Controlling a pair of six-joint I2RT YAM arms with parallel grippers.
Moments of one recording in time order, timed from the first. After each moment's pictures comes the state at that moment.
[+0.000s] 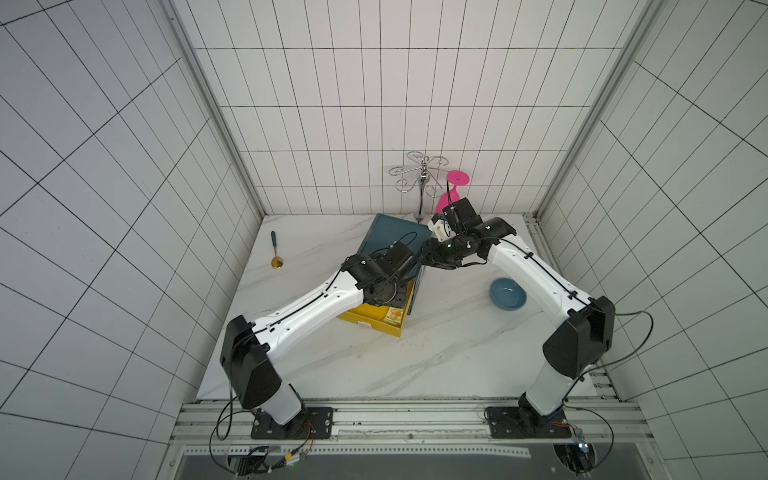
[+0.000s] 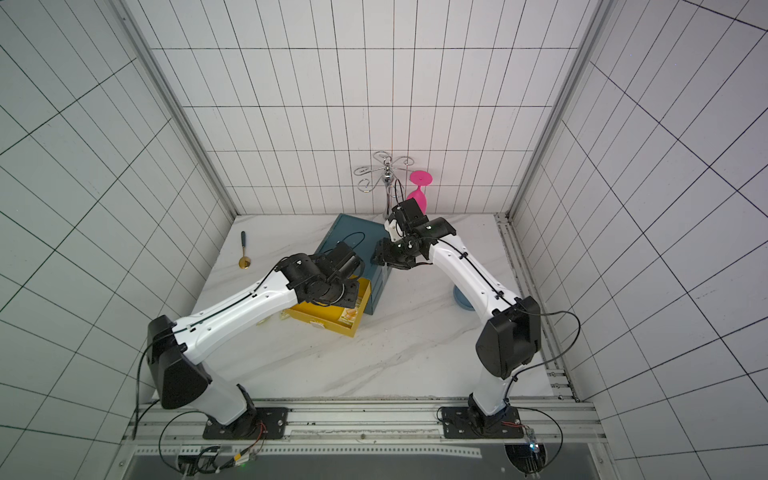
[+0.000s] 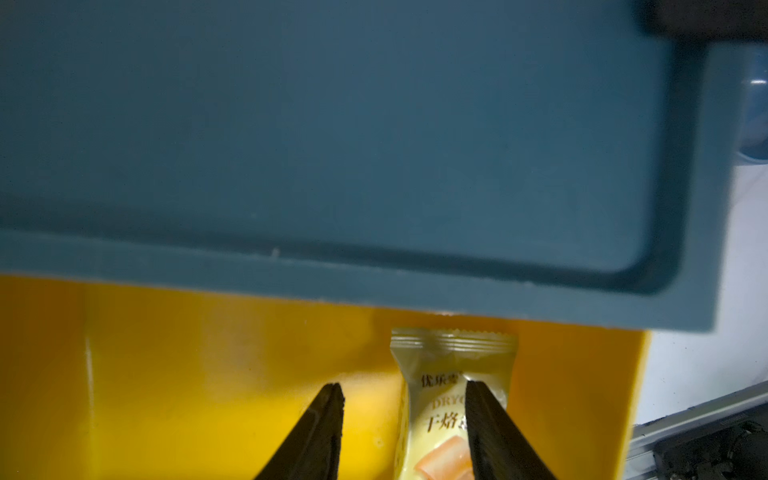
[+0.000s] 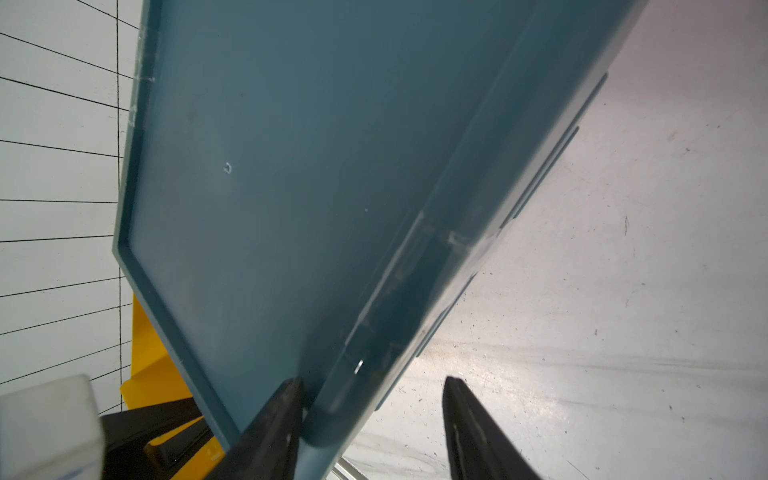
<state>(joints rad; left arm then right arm) -0.84 1.60 1.51 -1.08 -0.15 -0.61 0.61 1.74 1.71 -0.97 -0.35 0.46</state>
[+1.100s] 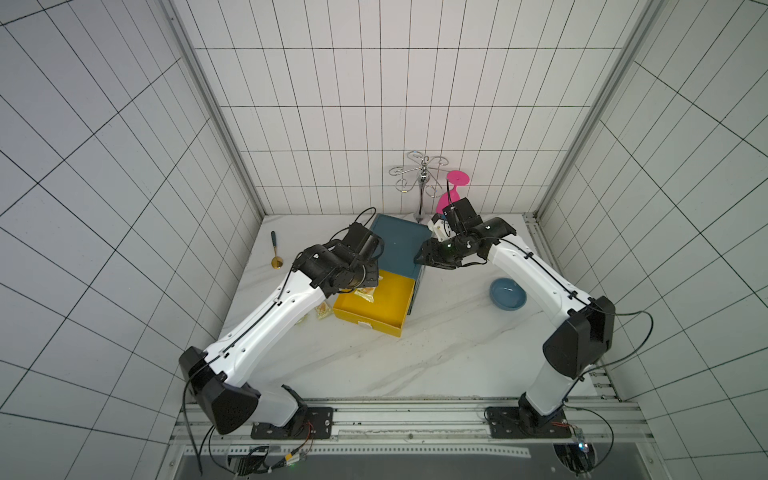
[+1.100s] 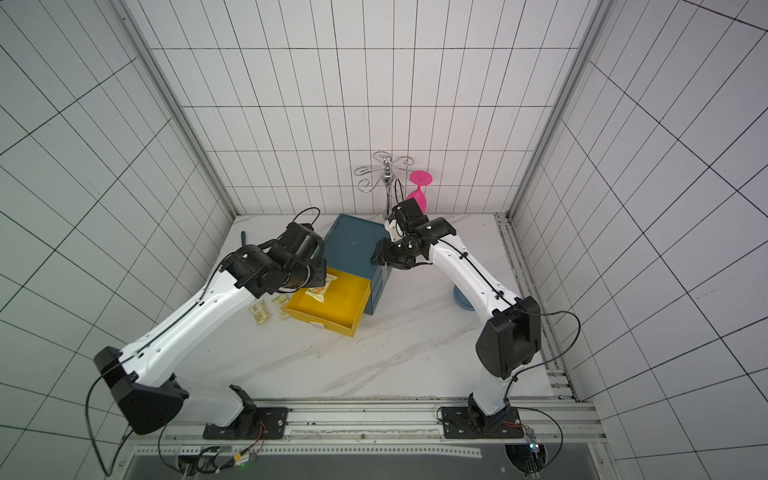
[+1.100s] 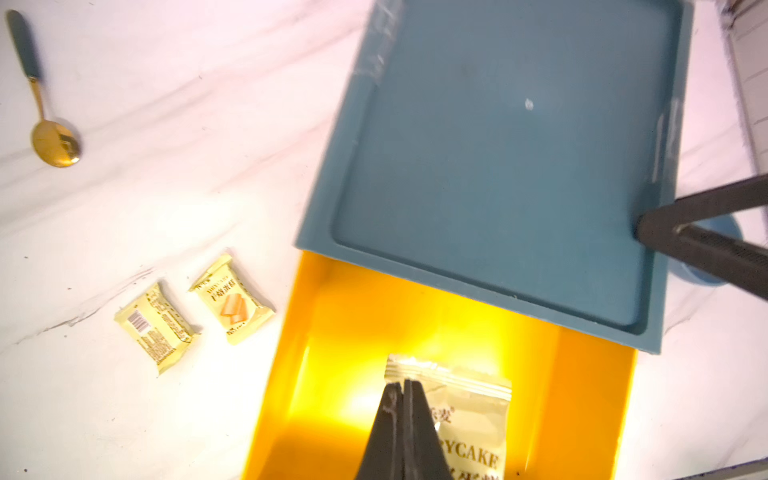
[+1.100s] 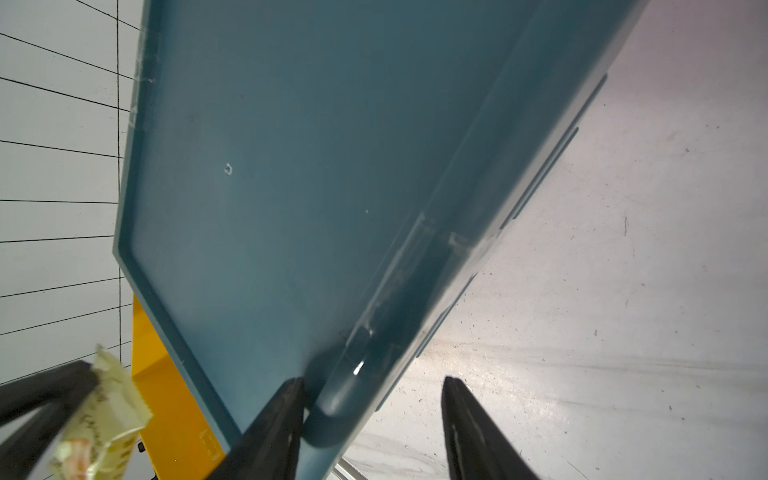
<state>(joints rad) -0.63 1.36 1.54 -1.12 -0.21 -0.59 0.60 1.74 1.71 -0.97 -0.35 0.46</state>
